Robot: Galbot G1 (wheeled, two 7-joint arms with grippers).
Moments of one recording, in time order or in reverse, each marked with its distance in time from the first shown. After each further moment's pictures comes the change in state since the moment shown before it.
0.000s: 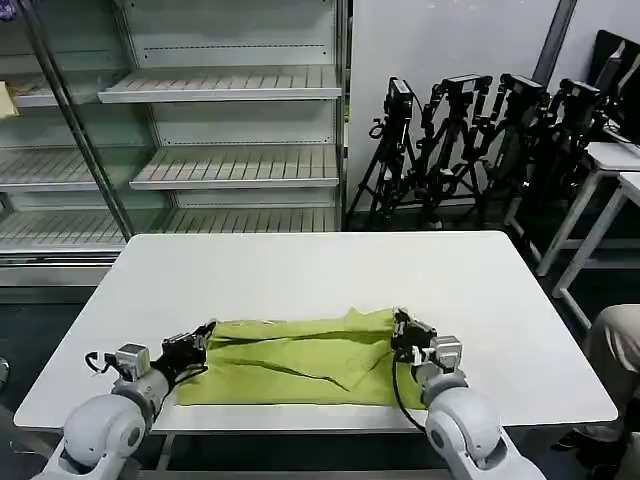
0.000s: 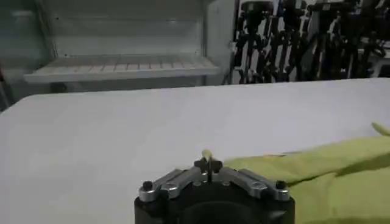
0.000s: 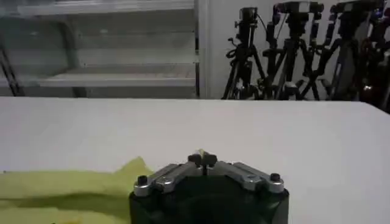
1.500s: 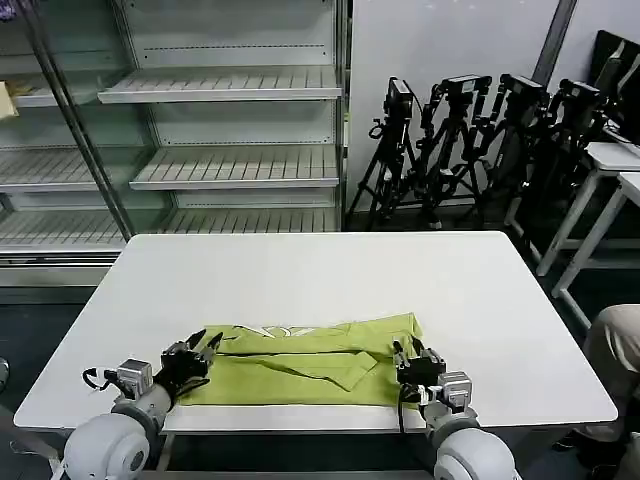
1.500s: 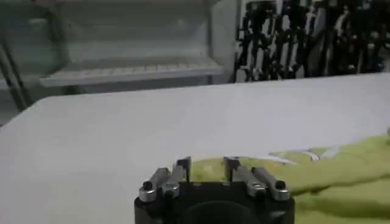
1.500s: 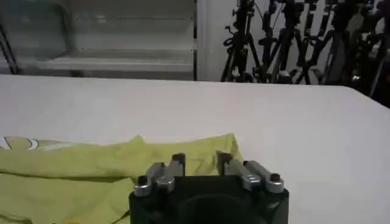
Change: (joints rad) left arm 0.063 -0.025 0.017 -0.092 -0.014 -0.006 -0.169; right arm -0.163 -0.010 0.034 0.120 -0.068 0.010 0.005
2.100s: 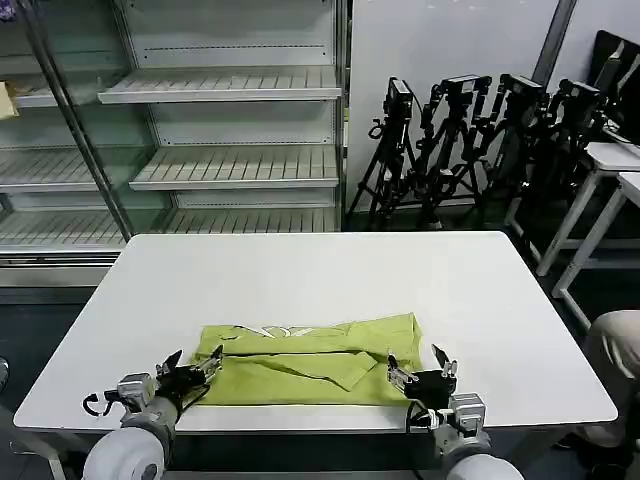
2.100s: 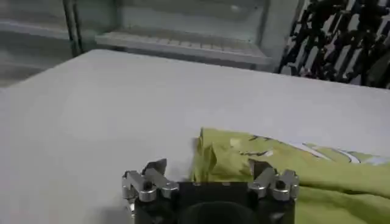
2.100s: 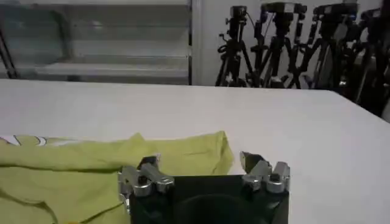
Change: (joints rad) left arm 0.035 -0.041 0.043 0.015 -0.150 -0.029 -0.239; right arm -0.115 0.003 0.038 0.066 -0.047 0.041 -0.003
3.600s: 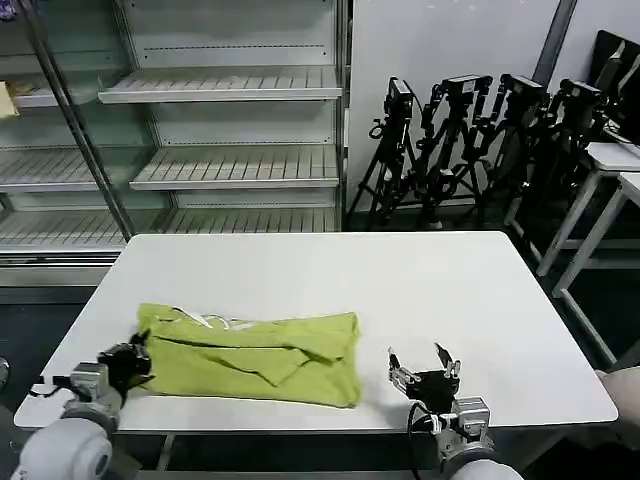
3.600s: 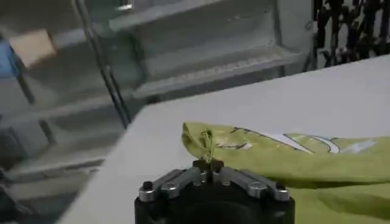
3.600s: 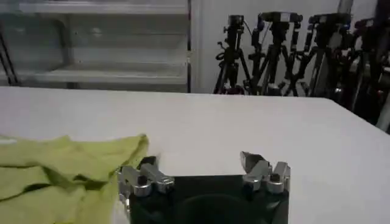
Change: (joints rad) left arm 0.054 0.136 -0.216 -0.014 0.365 0.034 0.187; right arm -0.007 0.009 0.004 0.019 -0.019 0.014 0.003
